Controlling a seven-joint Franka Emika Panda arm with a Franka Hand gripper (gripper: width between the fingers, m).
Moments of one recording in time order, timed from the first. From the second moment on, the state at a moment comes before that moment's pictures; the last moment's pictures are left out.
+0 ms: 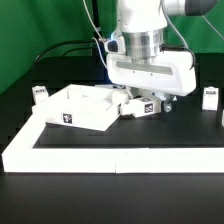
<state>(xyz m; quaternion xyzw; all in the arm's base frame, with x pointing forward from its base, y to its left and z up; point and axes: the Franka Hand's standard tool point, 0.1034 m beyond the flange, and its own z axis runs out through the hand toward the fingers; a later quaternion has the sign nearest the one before) 0.444 0.011 0.006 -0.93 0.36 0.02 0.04</state>
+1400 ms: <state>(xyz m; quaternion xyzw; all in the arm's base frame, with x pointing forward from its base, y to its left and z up) 0.418 0.093 0.038 -0.95 0.30 0.01 0.04</state>
